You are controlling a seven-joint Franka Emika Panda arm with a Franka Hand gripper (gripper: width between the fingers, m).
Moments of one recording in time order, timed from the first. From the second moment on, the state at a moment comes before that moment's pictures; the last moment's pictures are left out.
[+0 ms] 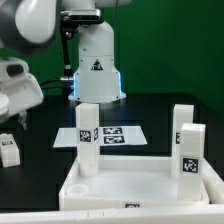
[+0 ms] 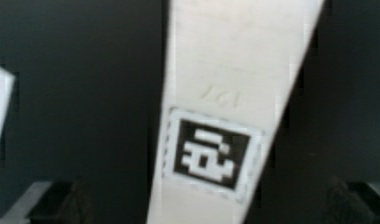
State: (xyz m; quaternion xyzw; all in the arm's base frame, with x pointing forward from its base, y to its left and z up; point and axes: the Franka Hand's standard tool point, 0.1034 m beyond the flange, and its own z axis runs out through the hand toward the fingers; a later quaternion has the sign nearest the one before) arm 0.401 -0.217 0.048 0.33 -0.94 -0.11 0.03
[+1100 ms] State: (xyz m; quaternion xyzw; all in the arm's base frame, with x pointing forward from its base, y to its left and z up) arm 0.410 -0.195 0.057 0.75 -0.65 -0.12 -0.05
